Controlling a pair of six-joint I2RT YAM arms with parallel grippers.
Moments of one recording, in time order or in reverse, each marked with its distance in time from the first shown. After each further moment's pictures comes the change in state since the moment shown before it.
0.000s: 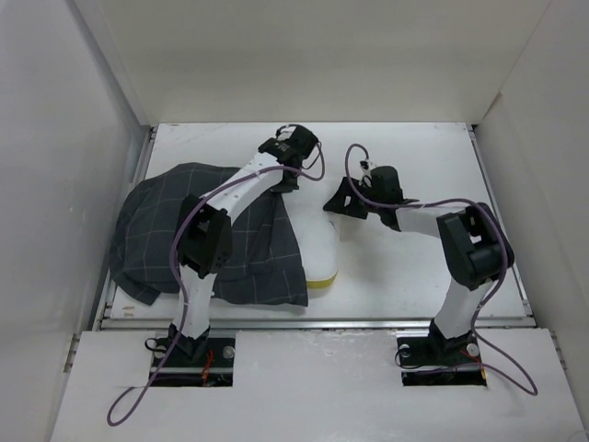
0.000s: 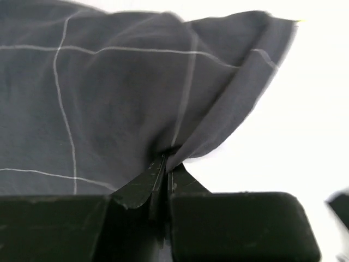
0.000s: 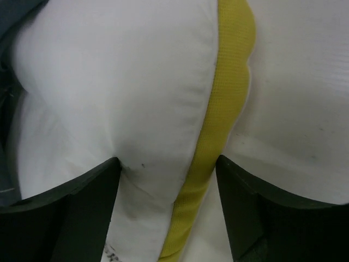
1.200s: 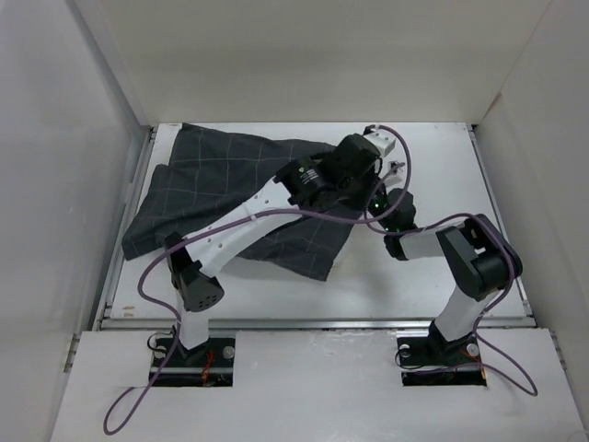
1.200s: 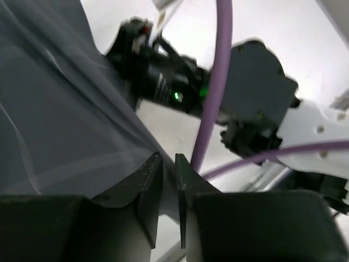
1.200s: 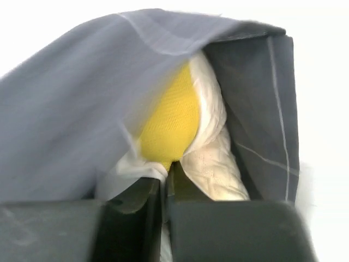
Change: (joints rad) left arm -0.418 -0.185 0.263 0.034 0.277 0.197; right arm 0.060 -0.062 -0.297 0.886 0.240 0.363
